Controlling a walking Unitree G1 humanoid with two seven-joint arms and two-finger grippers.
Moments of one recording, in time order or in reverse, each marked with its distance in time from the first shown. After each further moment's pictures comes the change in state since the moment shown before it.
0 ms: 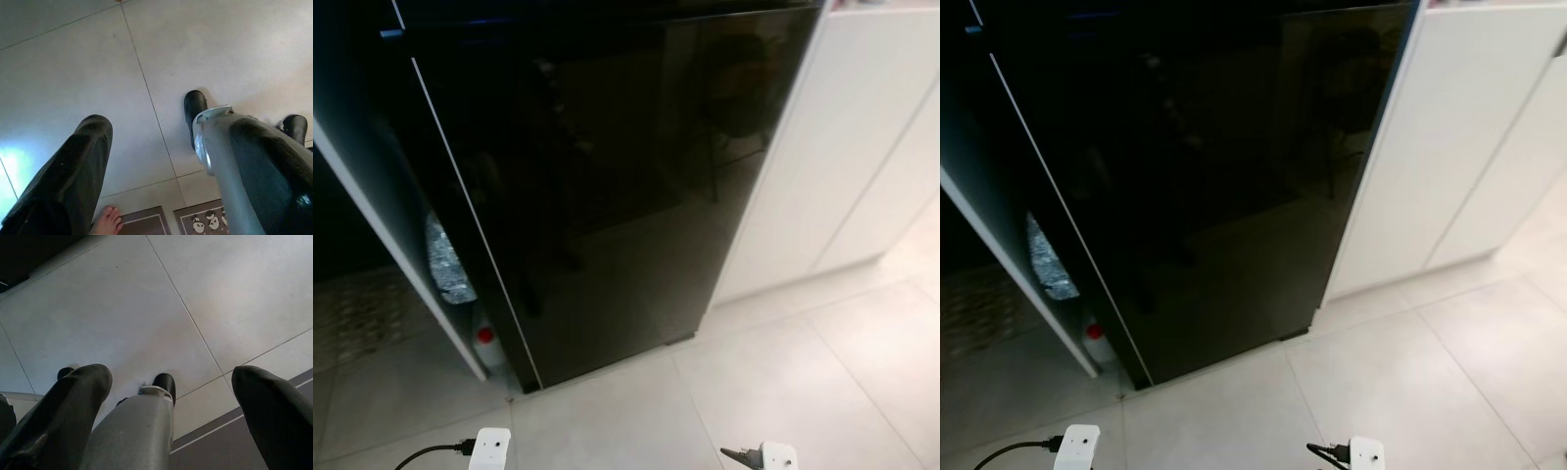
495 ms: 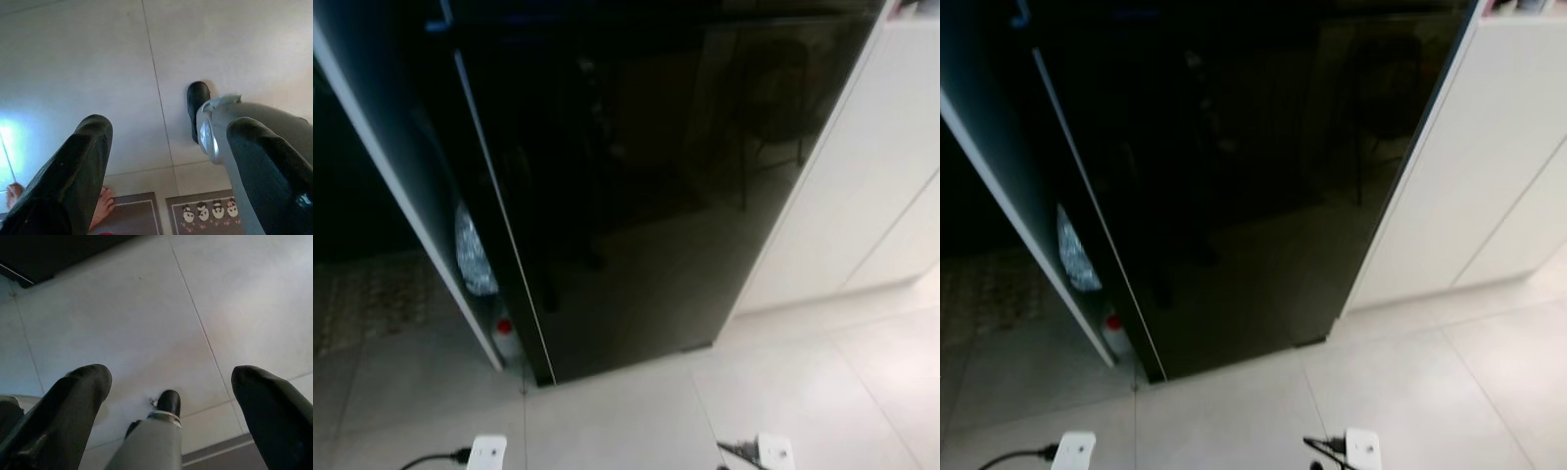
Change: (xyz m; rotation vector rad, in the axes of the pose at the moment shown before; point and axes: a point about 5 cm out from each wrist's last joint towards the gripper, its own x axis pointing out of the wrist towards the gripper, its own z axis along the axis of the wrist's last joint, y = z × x) left arm -0.001 0.002 -0.007 -0.010 0.017 0.008; right arm 0.001 0.003 0.007 -0.025 -0.025 0.031
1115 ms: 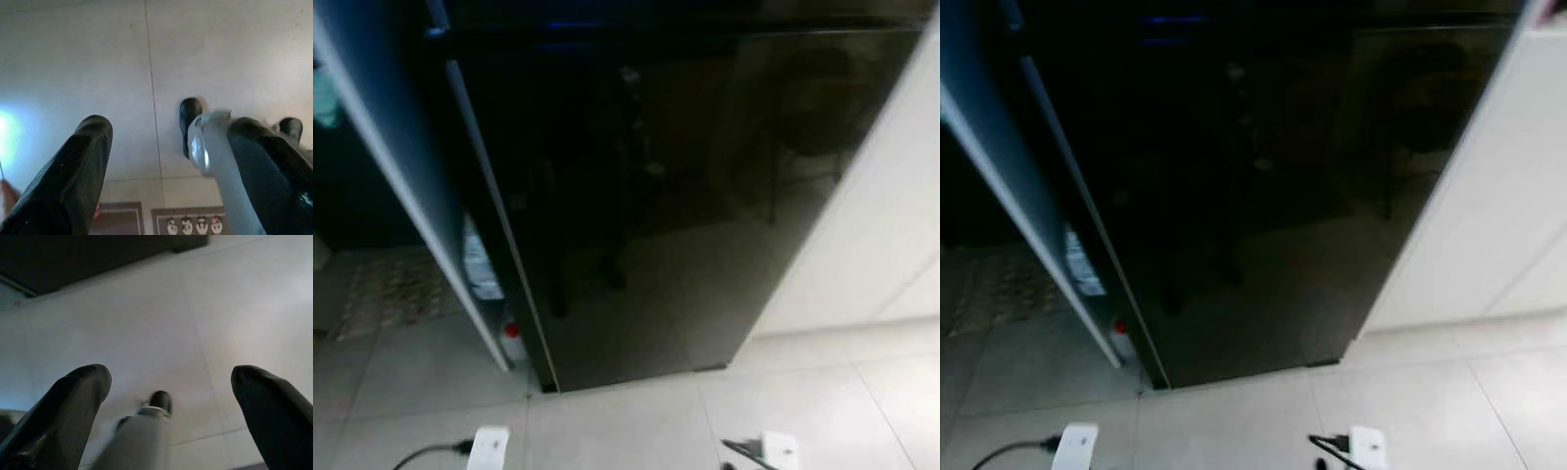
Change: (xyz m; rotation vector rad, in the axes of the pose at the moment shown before) left arm 0.000 0.000 0.002 0.003 -0.007 0.004; right arm 0.001 0.002 0.004 0.009 -0.018 0.006
